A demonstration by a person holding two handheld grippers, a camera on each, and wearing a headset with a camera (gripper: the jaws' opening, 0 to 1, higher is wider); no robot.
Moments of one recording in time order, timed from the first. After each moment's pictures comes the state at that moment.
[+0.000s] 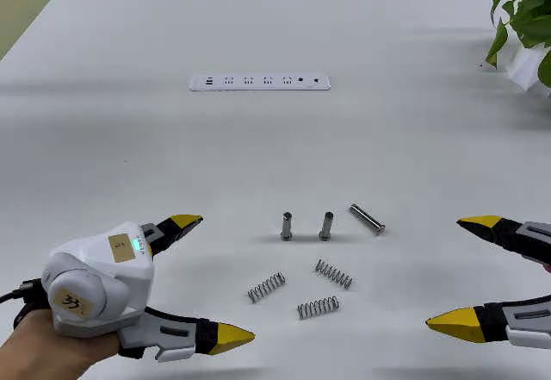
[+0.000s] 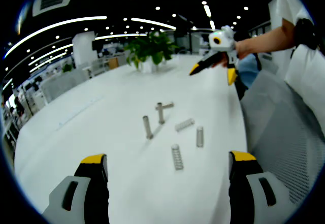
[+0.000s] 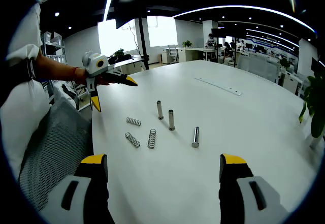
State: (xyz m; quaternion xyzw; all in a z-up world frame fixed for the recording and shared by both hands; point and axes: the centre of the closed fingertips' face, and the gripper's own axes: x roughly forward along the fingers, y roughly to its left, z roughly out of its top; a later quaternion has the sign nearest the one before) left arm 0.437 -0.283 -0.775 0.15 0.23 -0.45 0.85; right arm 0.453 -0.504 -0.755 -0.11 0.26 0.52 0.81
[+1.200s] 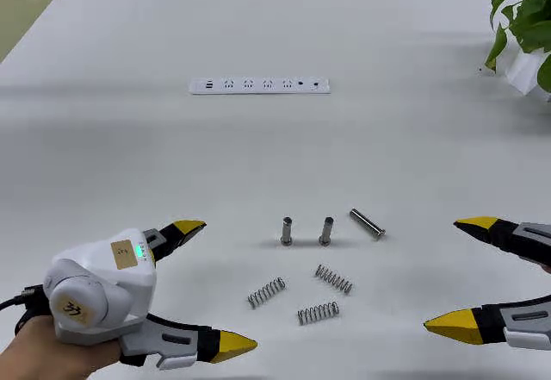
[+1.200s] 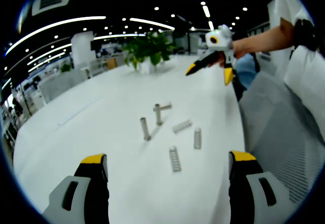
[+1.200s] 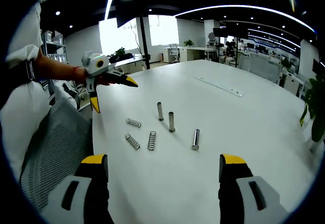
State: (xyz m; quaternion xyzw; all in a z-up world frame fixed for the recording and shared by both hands) left arm 0.436 -0.287 -0.773 0.14 0.23 -0.46 0.85; right arm 0.457 -0.498 -0.751 -0.12 0.26 0.52 0.80
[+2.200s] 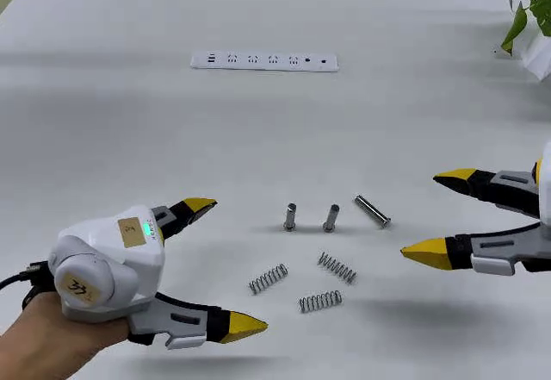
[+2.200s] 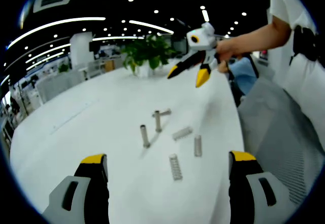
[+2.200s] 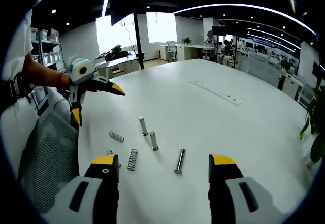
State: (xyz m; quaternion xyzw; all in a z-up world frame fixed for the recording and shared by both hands) left arm 0.446 -0.295 -0.766 0.12 0.22 -0.48 0.84; right arm 0.519 -0.469 -0.741 -0.13 0.27 0.51 0.81
